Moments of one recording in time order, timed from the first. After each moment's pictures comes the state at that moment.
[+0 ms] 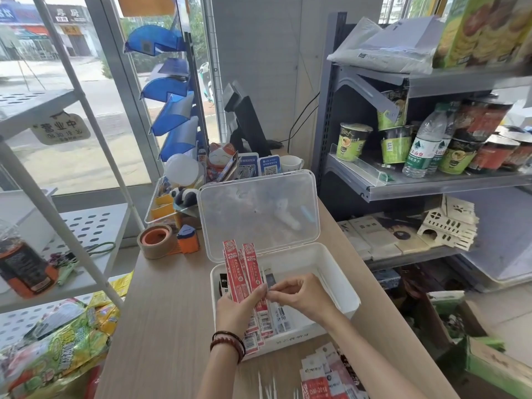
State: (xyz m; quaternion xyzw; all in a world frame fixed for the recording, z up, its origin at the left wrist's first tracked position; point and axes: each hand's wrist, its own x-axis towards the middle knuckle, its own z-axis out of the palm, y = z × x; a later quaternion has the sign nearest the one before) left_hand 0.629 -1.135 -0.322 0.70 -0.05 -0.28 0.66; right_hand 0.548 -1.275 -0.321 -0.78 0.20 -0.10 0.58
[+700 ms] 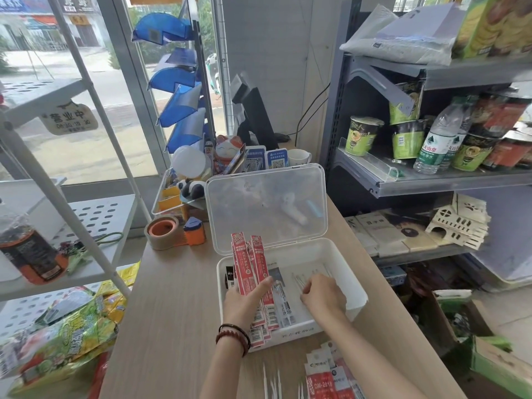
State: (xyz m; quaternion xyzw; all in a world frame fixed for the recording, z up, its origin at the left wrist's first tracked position) left_hand 0.630 -1.136 -0.323 0.70 -0.06 -0.29 0.65; right_hand 0.560 -1.285 -0.359 -0.87 0.45 -0.01 0.20
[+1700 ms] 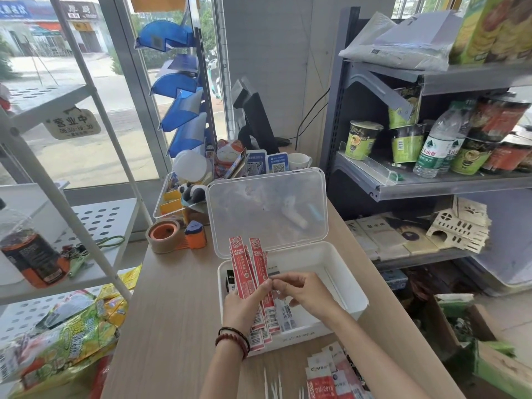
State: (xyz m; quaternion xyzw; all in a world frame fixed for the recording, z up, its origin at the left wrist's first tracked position) left_hand 0.630 -1.133 -0.322 0.69 -0.05 -0.30 0.66; right_hand 0.555 -1.269 -0.317 -0.74 0.22 -0.06 0.63
